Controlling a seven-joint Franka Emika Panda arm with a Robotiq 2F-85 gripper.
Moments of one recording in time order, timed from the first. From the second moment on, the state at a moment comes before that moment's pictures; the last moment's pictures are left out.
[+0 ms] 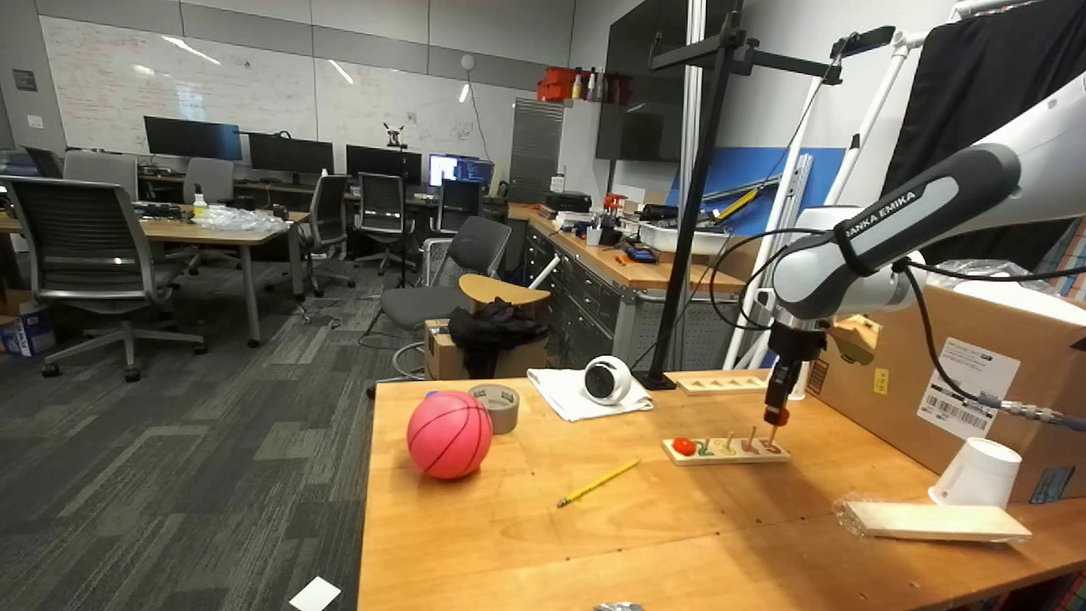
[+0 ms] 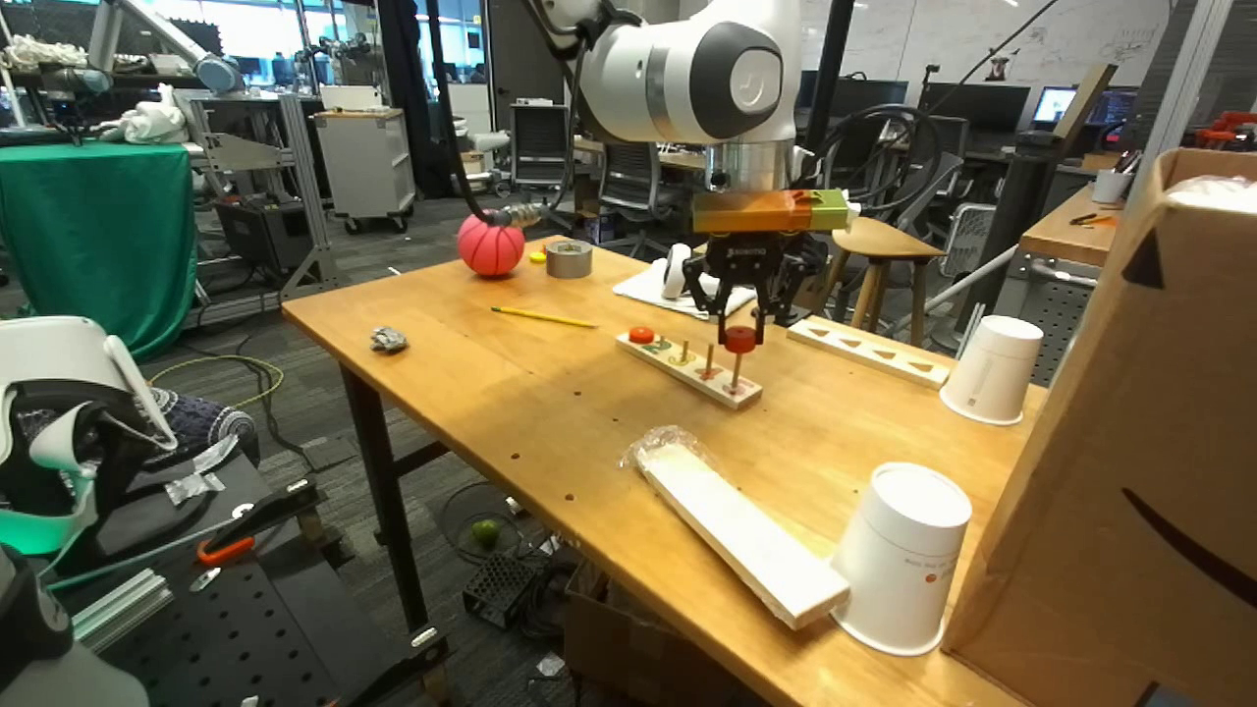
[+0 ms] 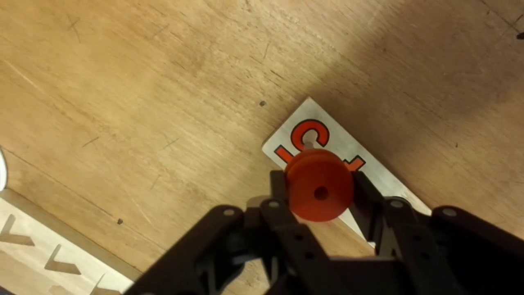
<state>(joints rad) -0.12 0.42 0.00 -1.91 -0.14 2.39 -0.68</state>
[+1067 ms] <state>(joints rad) -0.12 0.42 0.00 -1.91 -0.15 2.39 -0.68</state>
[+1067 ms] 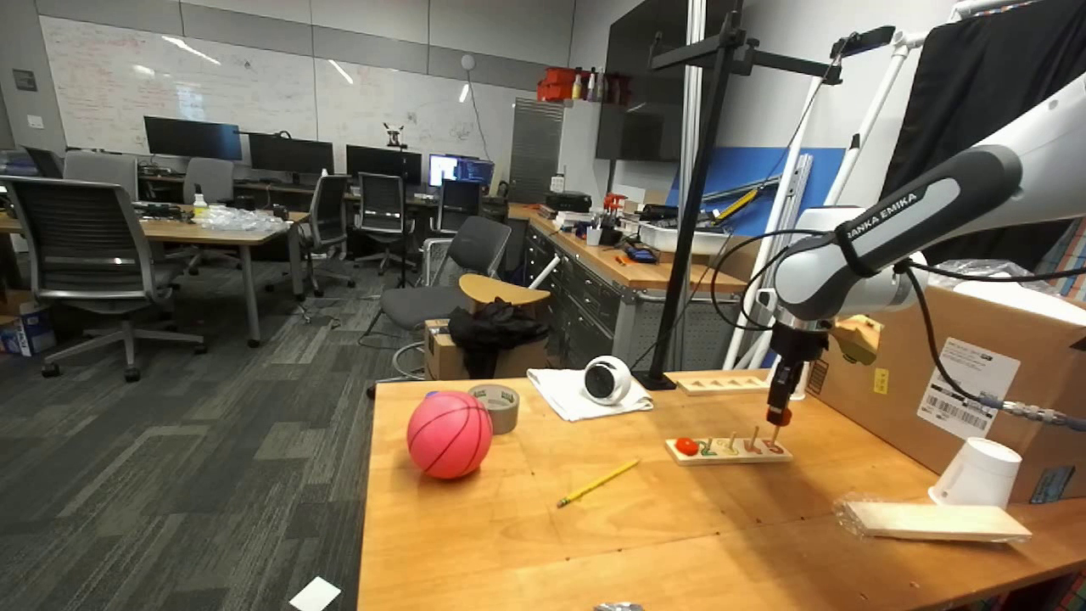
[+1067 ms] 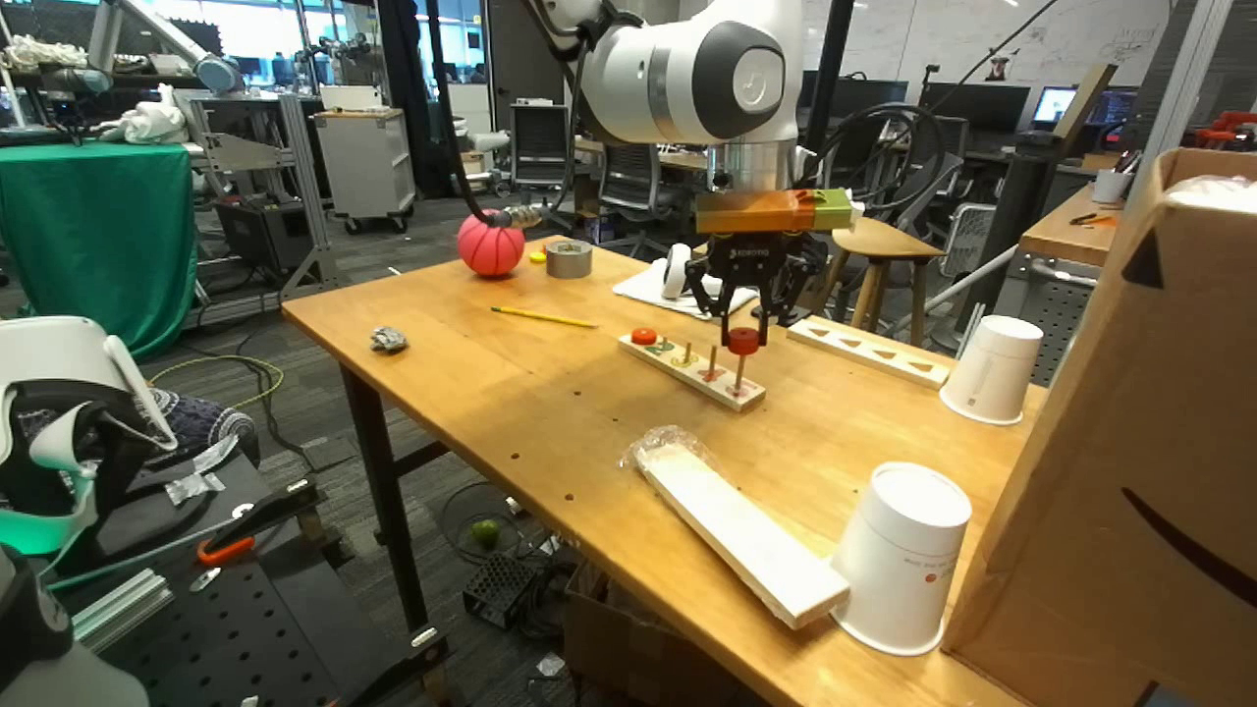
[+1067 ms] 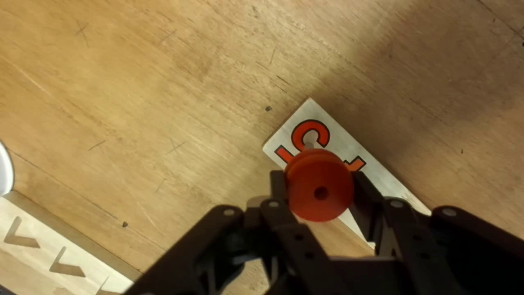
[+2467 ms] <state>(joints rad) -0.13 0.42 -0.01 -1.90 -0.18 2.38 -0.63</state>
